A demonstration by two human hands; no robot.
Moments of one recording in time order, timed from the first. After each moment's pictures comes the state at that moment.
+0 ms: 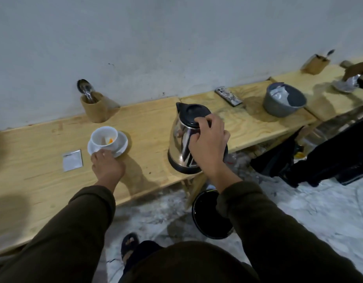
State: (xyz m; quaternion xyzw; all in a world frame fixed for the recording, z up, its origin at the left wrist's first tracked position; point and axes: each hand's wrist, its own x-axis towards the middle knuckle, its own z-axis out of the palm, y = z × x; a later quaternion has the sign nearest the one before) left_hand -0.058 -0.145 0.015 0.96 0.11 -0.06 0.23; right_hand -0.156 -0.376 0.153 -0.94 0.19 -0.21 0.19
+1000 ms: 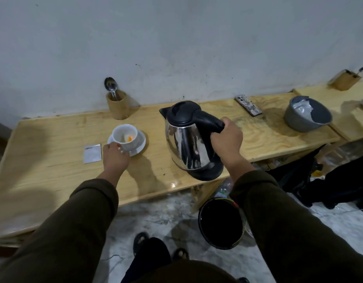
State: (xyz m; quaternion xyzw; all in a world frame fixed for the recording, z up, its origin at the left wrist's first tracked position) left_hand -0.044 -0.114 0.034 0.92 0.14 -0.02 0.36; right_hand -0.119 -0.381 0.175 -0.91 0.24 -0.13 0.33
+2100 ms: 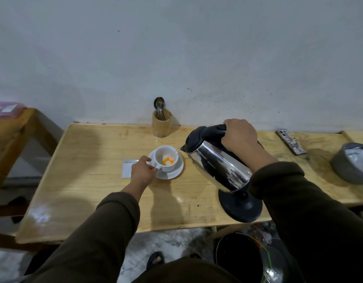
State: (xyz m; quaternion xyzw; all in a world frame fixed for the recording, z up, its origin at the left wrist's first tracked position) left_hand -0.013 -0.070 0.045 0.86 0.19 -0.09 0.46; right_hand 0.007 -0.292 0.222 -1.00 0.06 0.01 0.00
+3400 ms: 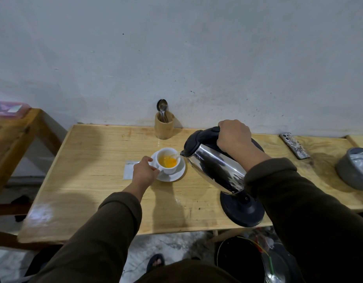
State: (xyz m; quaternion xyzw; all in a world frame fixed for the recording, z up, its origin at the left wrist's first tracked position) left_hand -0.007 -0.068 0.048 0.87 0.19 -0.11 0.45; right_hand 0.011 -0.272 0.226 -1.00 0.04 0.03 -0.03
